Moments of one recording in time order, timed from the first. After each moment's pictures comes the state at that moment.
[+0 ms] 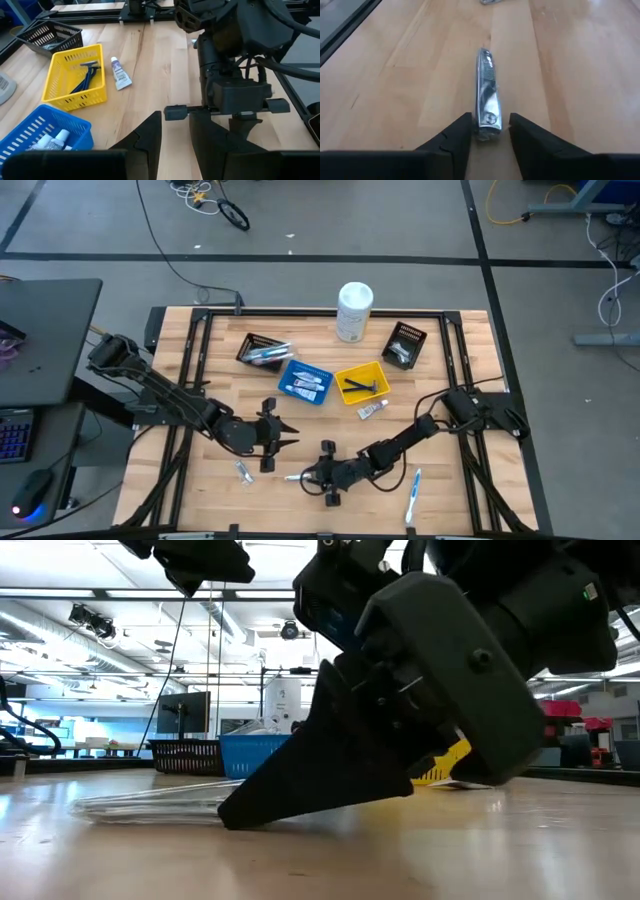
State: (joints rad) left arm -0.53 1.34 0.81 0.01 -0.53 -0.26; right arm 0.49 2.21 1.17 0.44 0.31 0.23
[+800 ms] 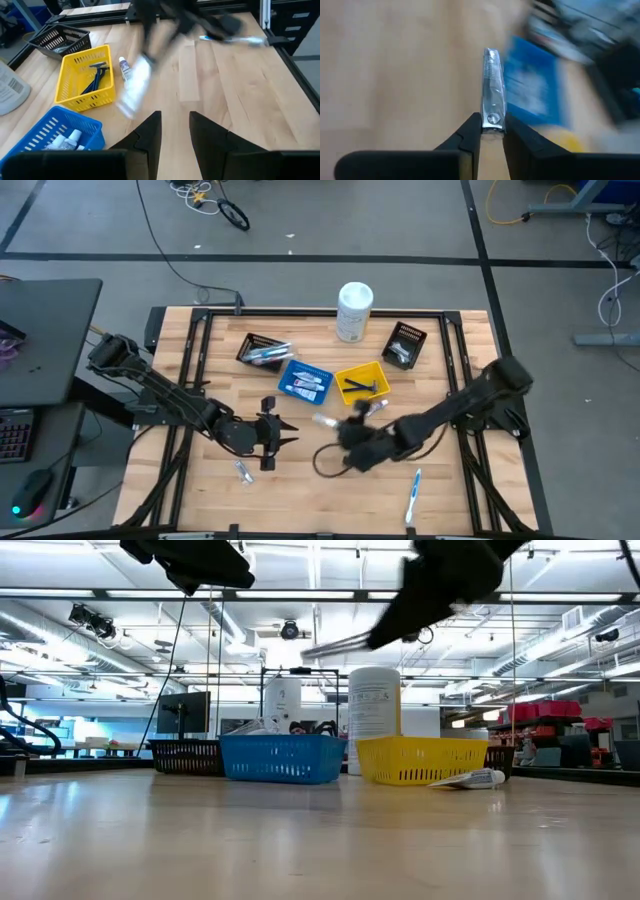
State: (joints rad) left arm -0.52 1.34 0.81 -0.01 -0.57 -0.22; right arm 0.47 1.74 1.17 -0.36 0.74 0.22
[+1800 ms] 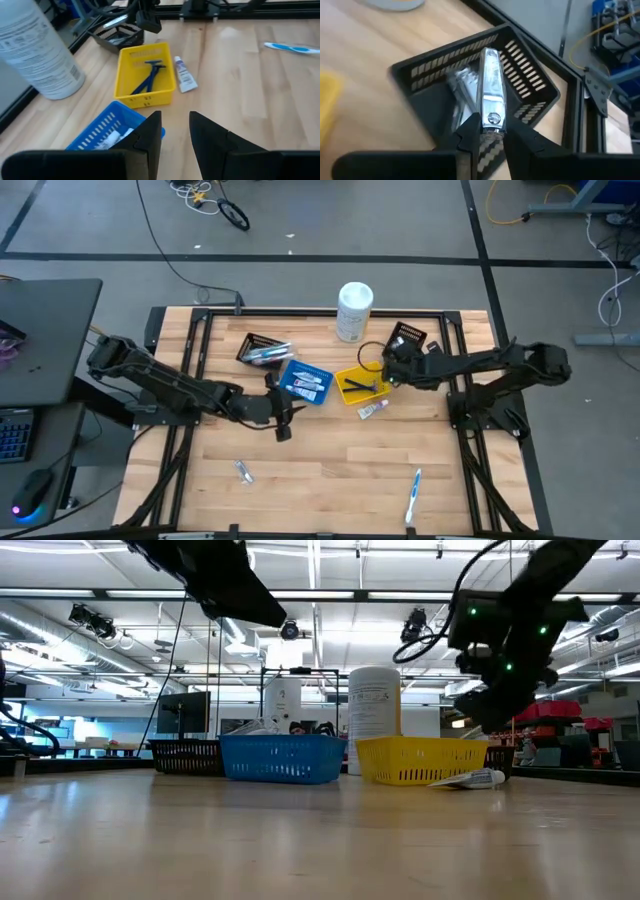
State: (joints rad) left arm -0.30 1.34 0.81 -0.01 -0.56 -0.19; right arm -0.17 1.35 0.66 -0.69 0.82 0.73
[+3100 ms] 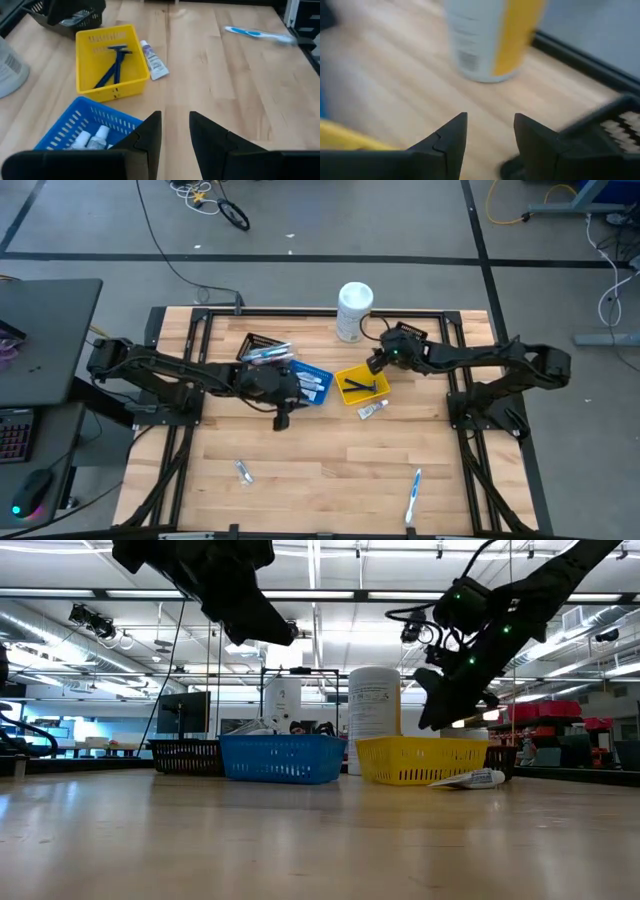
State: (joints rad) left arm -0.07 1.34 0.81 -0.03 -0.08 -0.09; right arm -0.37 1.34 0.60 -0.06 0.39 0.37
